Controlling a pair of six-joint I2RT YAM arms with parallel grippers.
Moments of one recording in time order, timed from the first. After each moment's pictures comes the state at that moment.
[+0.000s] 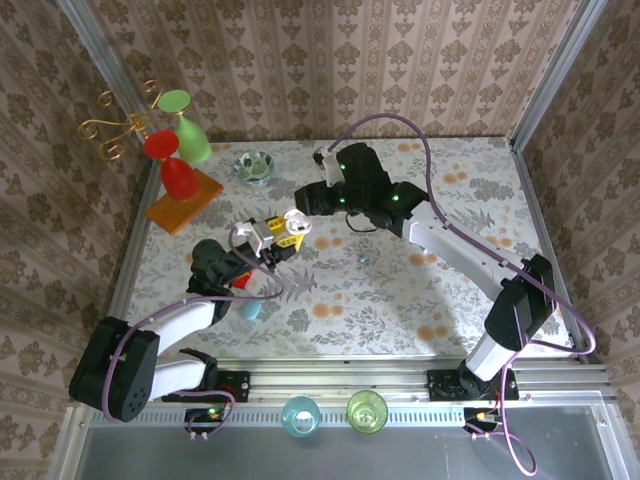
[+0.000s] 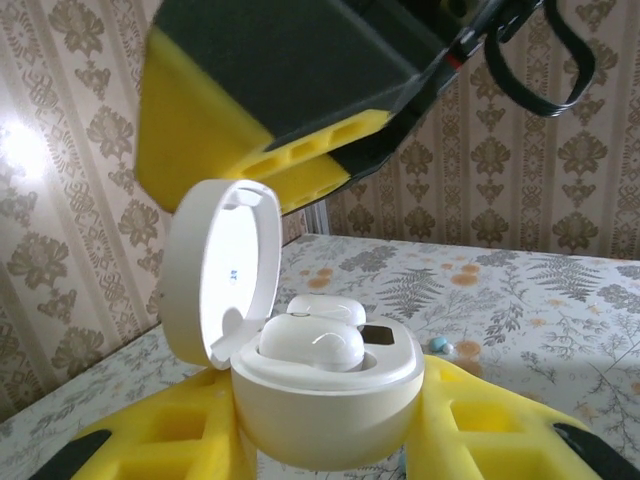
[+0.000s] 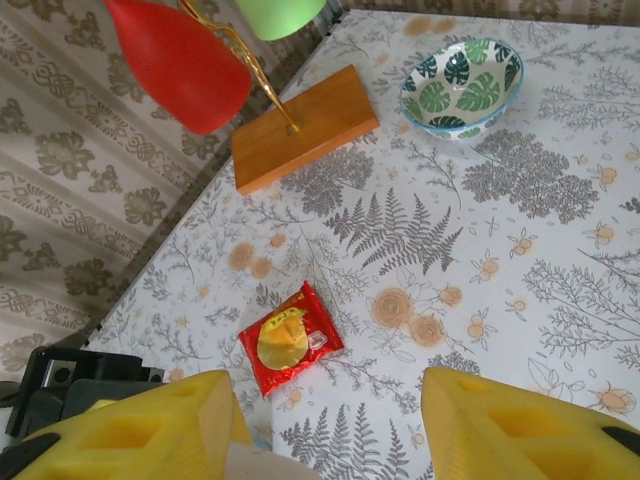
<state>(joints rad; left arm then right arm) -0.42 1.20 0.35 1.02 0.68 0.04 0.68 1.65 1.55 -0.43 -0.21 0.37</state>
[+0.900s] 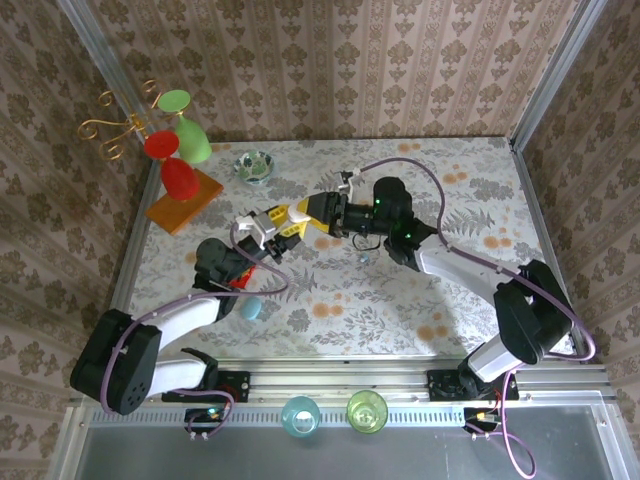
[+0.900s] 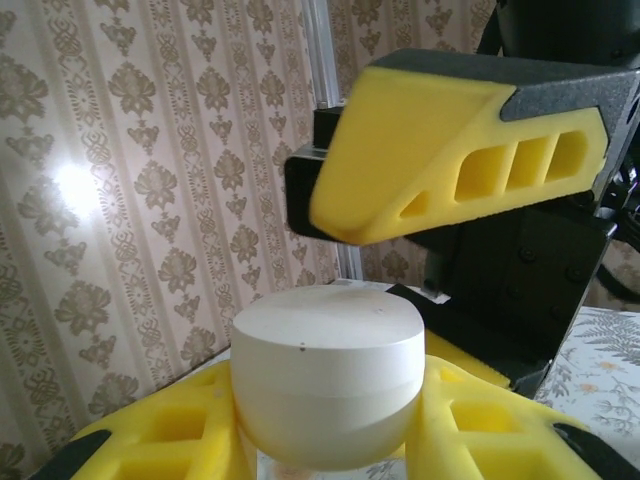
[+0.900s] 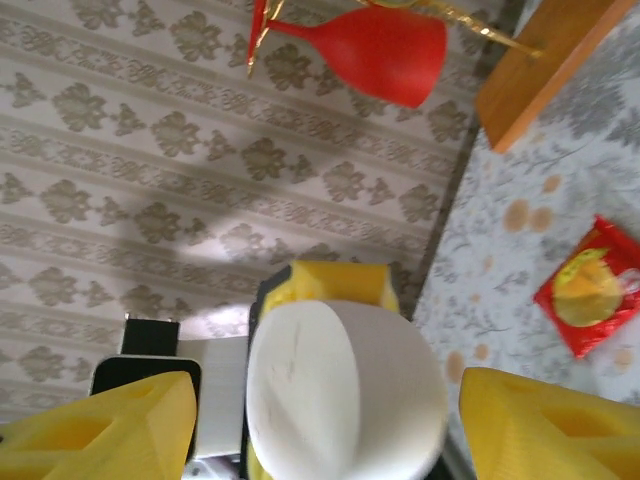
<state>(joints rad) -0.49 1.24 0.40 1.12 0.55 0.01 0.61 1.55 1.00 0.49 -0.68 1.20</state>
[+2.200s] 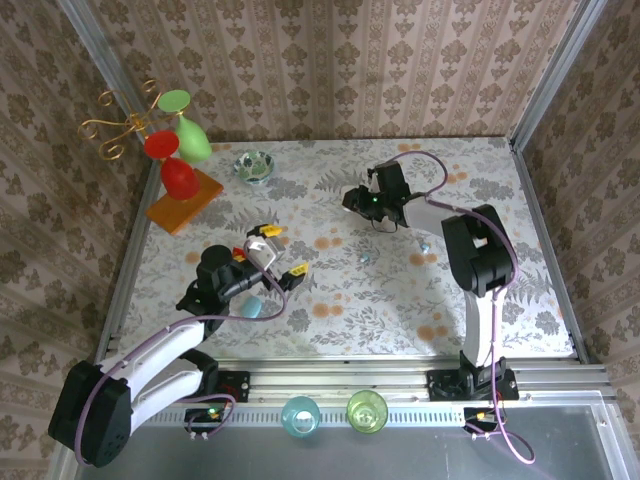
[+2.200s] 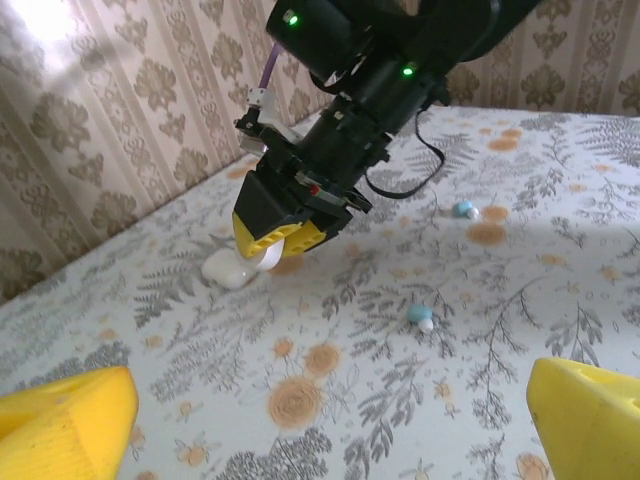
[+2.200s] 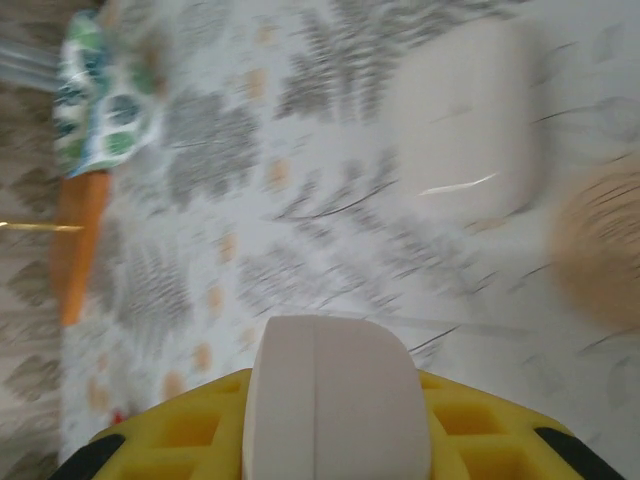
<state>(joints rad) -0.53 0.93 0.34 0.42 0.44 0.25 0.32 2.08 1.35 -0.01 -0.39 0.74</state>
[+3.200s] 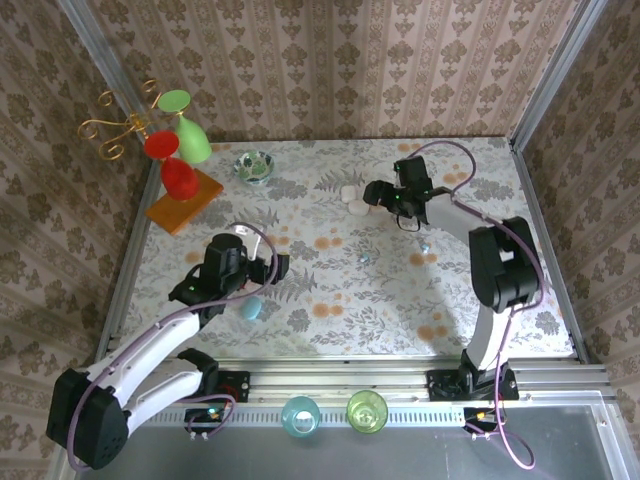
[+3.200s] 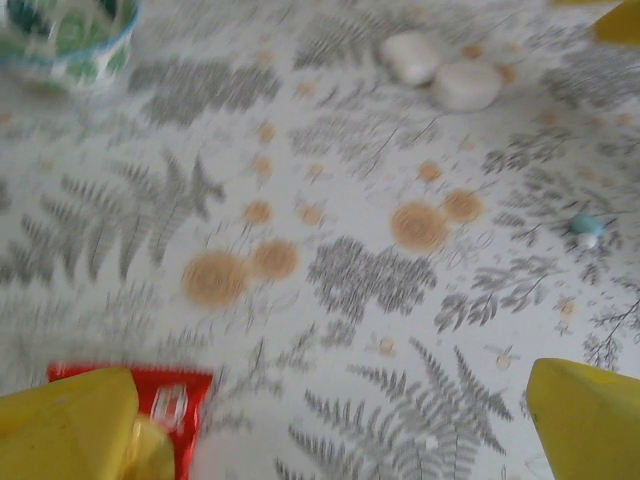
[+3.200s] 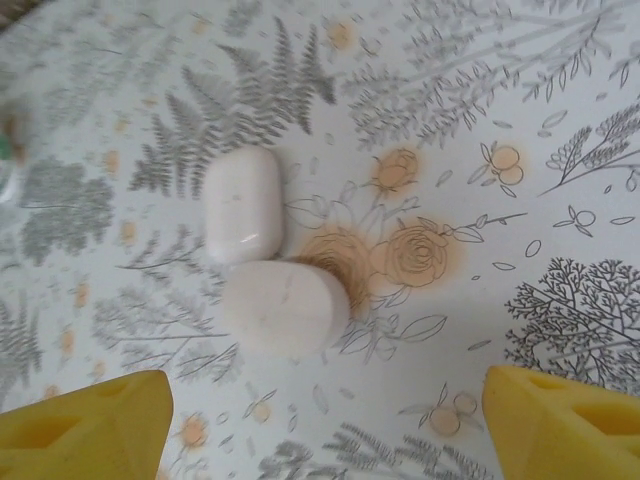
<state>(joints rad) -0.54 0.91 0.54 -0.23 -0.03 -0.17 0.25 1.84 1.25 -0.20 -0.14 0.54</state>
